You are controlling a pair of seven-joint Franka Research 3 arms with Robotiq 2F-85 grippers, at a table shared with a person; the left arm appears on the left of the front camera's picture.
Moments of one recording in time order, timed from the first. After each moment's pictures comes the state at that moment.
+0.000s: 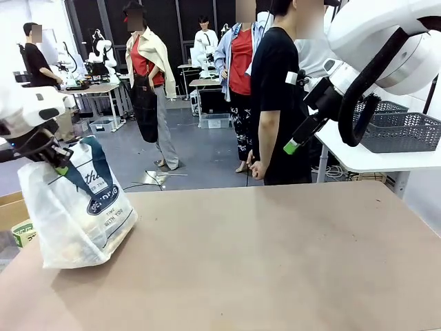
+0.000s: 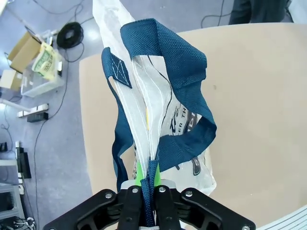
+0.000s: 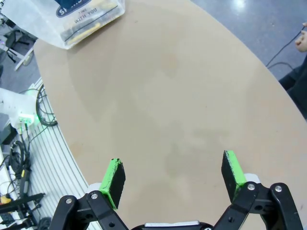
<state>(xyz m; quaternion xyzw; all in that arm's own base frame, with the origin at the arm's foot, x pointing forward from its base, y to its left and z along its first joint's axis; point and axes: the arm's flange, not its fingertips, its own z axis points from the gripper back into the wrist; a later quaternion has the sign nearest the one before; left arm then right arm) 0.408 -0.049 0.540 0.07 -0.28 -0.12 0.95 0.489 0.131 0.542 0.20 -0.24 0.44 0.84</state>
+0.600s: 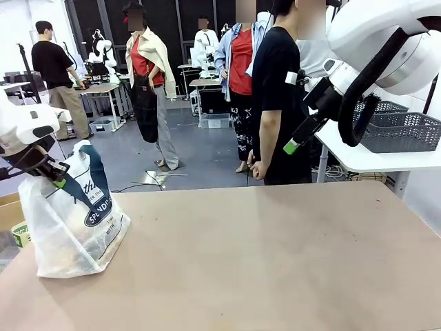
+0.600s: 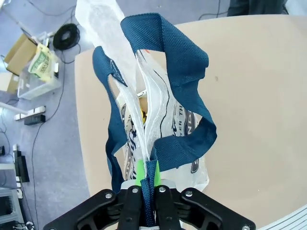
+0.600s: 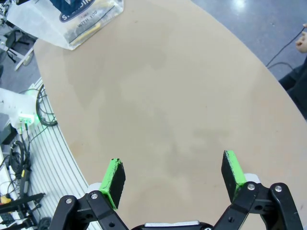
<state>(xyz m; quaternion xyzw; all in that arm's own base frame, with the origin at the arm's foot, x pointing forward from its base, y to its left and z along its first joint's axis) 0.397 -0.039 0.514 0.07 -0.28 -0.13 0.95 0.489 0.131 0.542 0.20 -0.24 0.44 0.84</state>
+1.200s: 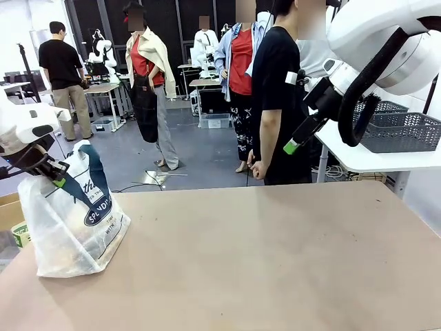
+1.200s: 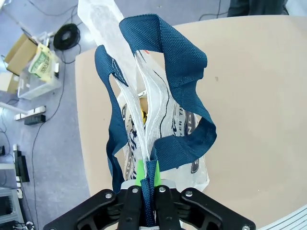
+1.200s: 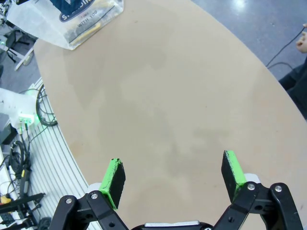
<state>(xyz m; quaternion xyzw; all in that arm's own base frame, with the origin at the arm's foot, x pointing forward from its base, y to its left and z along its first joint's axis) 0.398 -0.039 0.515 0.07 -0.28 -0.13 0.95 0.489 0.131 0.542 0.20 -0.24 0.44 0.84</state>
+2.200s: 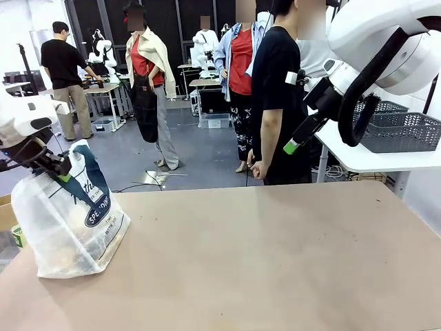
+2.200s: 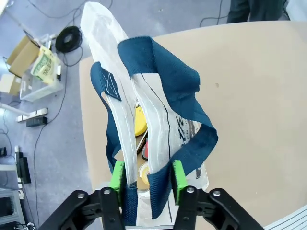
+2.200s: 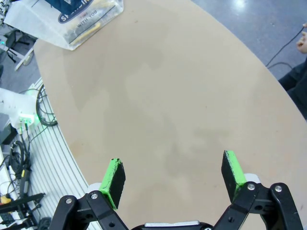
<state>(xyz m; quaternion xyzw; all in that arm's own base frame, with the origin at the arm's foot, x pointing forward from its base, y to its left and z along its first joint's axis) 0.401 -0.039 0.534 0.07 -0.29 -0.12 0.95 0.489 0.132 0.542 0.20 -0.24 0.44 0.84</state>
